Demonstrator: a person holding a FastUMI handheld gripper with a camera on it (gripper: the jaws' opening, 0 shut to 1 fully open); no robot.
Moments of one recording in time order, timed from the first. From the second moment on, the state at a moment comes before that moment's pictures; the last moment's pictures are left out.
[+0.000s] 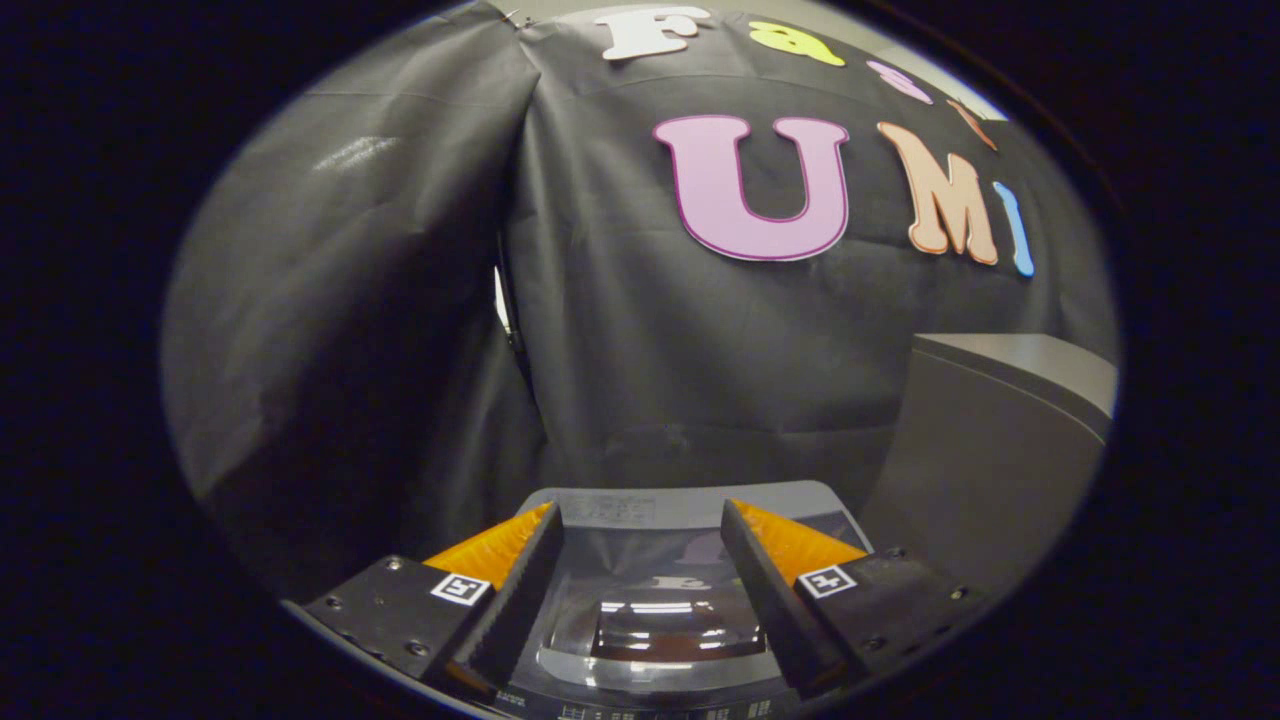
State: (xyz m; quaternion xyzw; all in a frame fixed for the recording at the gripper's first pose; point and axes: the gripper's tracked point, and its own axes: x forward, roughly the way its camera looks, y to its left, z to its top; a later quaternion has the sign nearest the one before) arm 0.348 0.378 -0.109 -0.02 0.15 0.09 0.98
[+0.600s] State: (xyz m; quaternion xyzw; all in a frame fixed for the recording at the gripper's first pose) arm 0.266 0.353 -0.078 -0.05 0.12 0.09 0.99
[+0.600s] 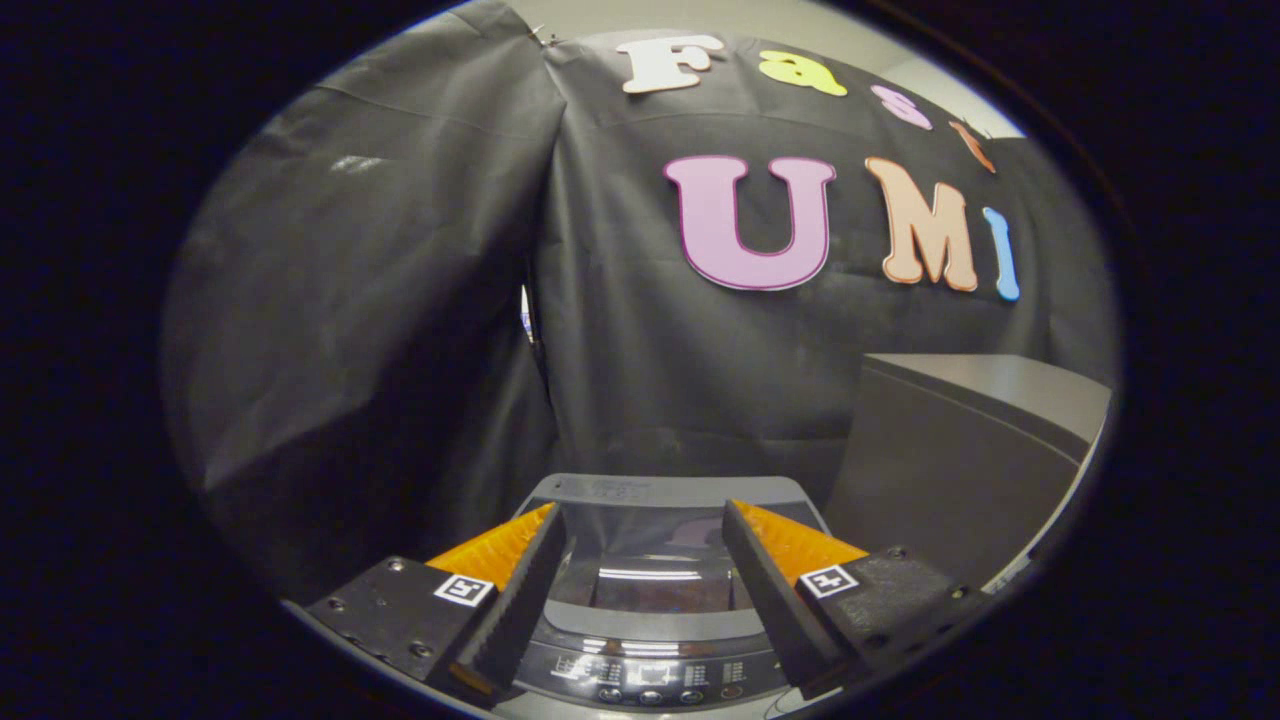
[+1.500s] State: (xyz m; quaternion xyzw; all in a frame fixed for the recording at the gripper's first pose) arm 0.143 0.282 0.020 -0.07 0.03 0.07 0.99
